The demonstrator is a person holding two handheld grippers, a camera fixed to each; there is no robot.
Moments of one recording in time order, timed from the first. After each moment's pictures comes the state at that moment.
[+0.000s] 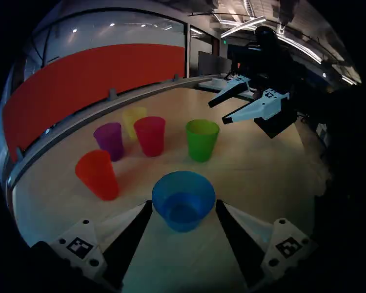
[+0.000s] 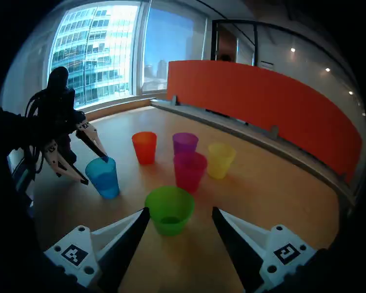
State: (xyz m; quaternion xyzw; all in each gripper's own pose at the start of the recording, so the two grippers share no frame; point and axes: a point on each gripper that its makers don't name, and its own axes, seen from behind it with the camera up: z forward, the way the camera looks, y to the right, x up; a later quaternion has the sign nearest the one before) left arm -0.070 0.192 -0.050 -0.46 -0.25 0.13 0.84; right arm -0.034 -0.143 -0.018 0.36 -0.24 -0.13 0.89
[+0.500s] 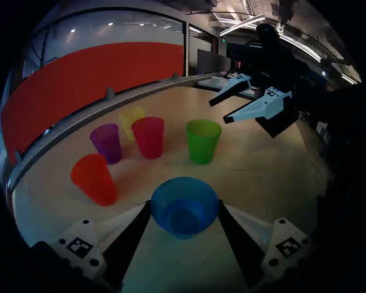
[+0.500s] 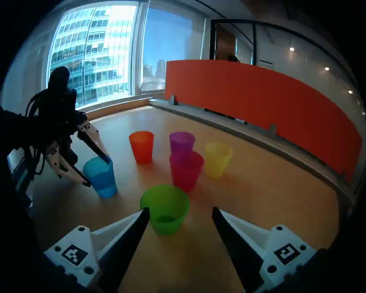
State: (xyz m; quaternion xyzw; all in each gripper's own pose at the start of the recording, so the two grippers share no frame) left arm -0.074 0.203 -0.041 -0.47 -0.25 0.14 0.84; right arm -0.035 -0.135 -0.015 0.36 -0.24 -0.13 0.89
